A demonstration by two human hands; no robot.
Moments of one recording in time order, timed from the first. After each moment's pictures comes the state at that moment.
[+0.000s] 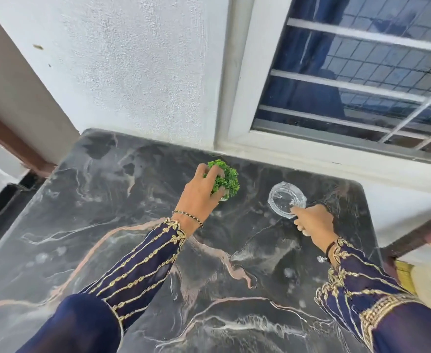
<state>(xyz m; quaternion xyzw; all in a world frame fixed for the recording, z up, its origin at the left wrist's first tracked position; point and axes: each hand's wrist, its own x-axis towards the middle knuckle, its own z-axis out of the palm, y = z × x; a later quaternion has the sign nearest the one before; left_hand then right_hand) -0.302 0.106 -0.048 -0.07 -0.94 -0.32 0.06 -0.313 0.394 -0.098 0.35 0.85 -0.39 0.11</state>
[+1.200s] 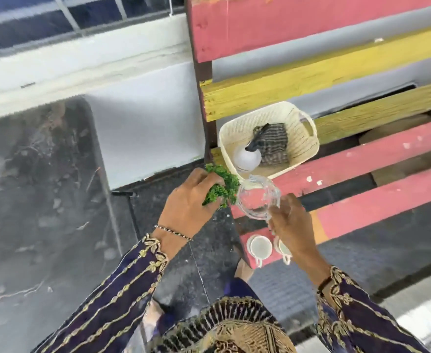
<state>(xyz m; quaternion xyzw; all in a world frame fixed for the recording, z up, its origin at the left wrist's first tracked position) -0.133 0.709 -0.111 -0.32 -0.89 -0.30 -0.12 0.003 0.899 -0.169 0.41 0.79 -0.45 0.03</state>
